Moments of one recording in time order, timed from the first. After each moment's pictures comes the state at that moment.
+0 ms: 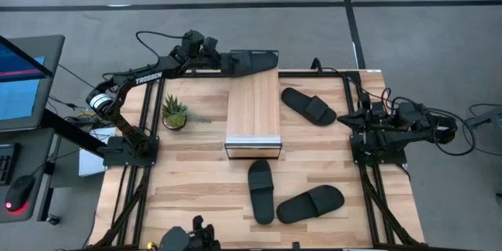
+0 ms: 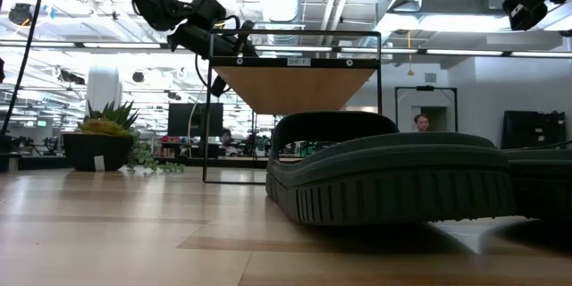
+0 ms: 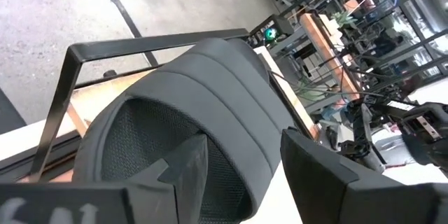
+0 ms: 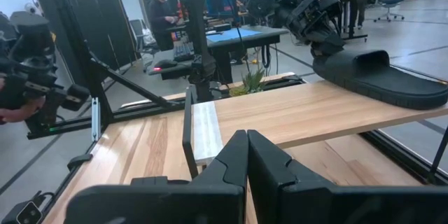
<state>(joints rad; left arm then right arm) 0.84 1.61 1.10 0.13 0.48 -0.63 0.14 0.00 0.49 -0.55 0.23 0.13</state>
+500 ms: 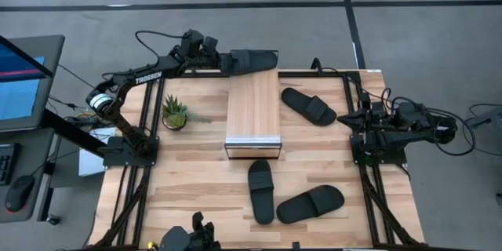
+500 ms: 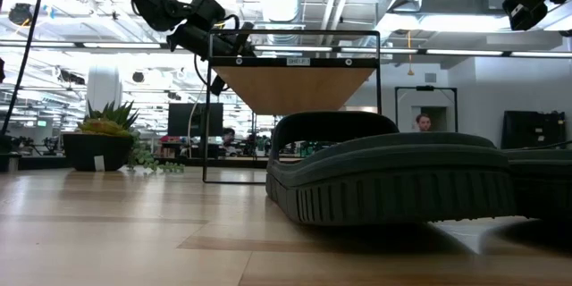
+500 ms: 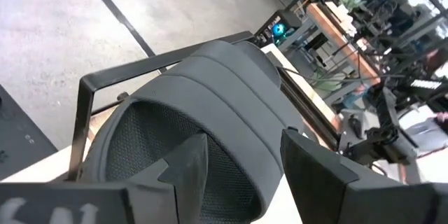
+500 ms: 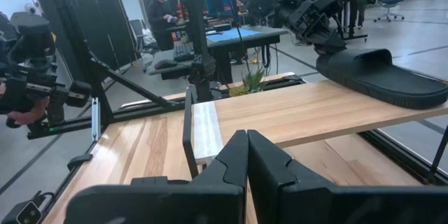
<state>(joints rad) 0.85 1.61 1.10 0.13 0.47 -0.47 0.14 0.00 0.49 -0.55 0.23 0.13</state>
